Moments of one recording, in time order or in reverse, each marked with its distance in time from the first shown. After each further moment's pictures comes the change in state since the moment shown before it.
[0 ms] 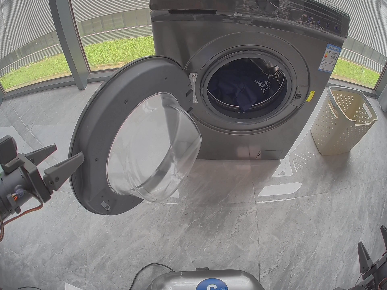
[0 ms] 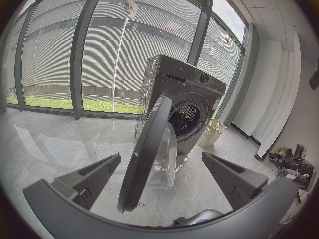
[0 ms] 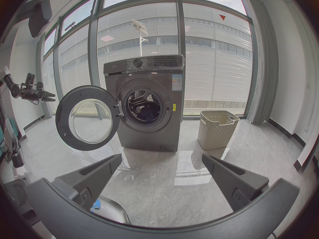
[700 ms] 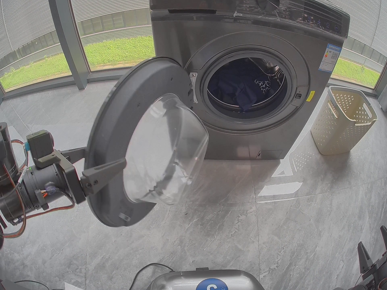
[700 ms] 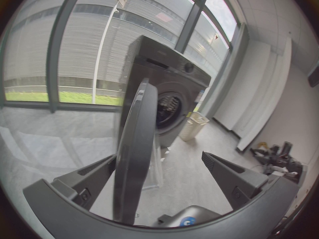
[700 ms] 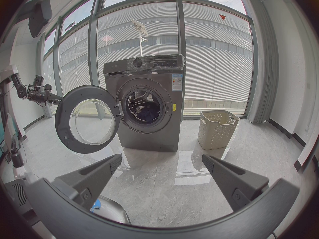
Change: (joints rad) left arm -0.173 0.199 -0.054 -0.088 -0.044 -0.018; right arm 0.000 0.000 0.000 0.000 0.001 0.000
